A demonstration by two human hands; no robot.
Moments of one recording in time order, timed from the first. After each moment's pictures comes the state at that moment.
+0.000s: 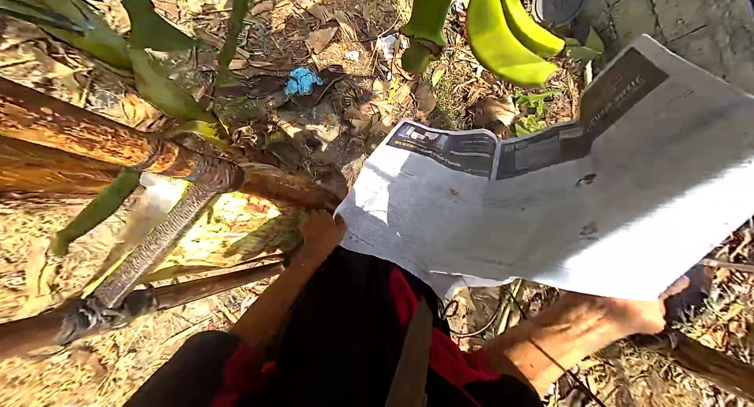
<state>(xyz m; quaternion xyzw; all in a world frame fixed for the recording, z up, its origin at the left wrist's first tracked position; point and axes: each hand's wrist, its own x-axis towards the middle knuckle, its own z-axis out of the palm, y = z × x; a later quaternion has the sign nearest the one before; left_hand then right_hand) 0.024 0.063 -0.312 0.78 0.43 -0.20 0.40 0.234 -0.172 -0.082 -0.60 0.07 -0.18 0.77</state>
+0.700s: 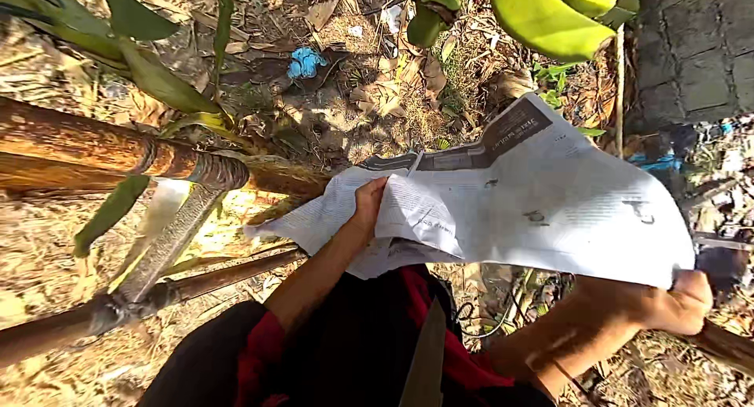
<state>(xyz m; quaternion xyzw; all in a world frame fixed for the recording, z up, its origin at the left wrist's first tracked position) 0.094 0.038 -0.271 0.21 0.39 0.10 0.89 0.229 -0.140 -0.083 -0.65 0.03 -0.22 0.73</state>
